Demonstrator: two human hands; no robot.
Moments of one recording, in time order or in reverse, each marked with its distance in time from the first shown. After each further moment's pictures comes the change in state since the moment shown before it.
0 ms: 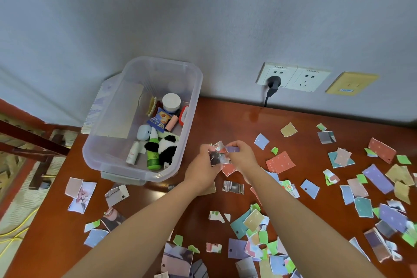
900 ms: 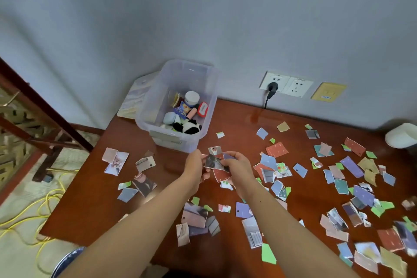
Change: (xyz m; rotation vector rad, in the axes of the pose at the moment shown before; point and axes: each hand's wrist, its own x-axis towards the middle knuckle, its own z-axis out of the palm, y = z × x) left_hand -0.130 -0.017 -0.044 -0.967 0.024 -0.451; right_hand -0.167 0.009 0.044 0.396 -0.036 0.050
